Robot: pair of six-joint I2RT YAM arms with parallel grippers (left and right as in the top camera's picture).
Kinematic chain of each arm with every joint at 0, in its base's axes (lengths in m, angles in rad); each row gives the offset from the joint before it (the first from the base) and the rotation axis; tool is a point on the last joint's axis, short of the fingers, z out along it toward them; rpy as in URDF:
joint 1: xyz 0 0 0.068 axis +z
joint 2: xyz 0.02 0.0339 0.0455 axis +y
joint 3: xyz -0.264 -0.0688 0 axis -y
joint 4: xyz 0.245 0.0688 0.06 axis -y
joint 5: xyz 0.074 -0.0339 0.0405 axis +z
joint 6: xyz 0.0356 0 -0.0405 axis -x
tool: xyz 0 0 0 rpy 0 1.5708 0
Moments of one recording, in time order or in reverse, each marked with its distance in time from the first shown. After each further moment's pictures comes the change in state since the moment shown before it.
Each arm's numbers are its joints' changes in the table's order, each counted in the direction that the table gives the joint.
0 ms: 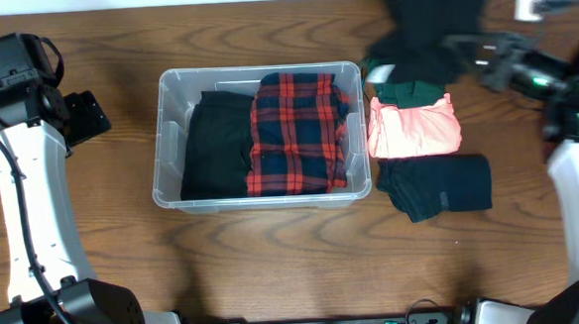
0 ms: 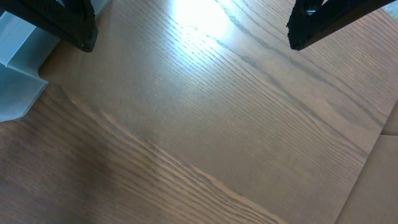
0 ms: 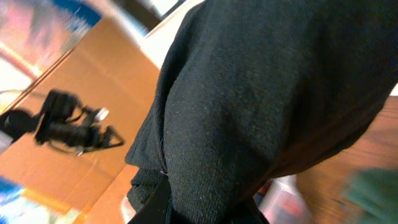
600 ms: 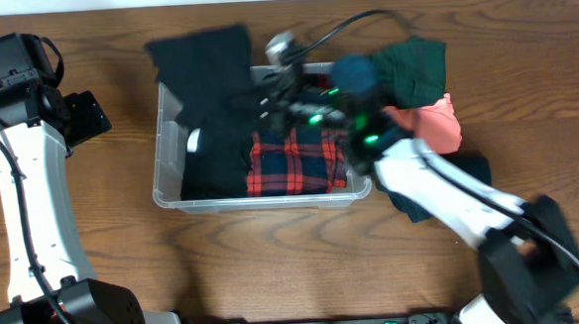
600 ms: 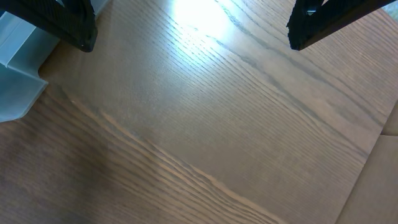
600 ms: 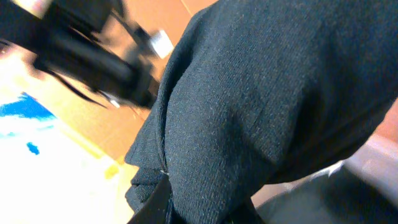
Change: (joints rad) left arm 0.000 0.000 0.000 0.001 0.000 0.000; right arm 0.824 0.320 0.000 0.432 -0.482 -0.079
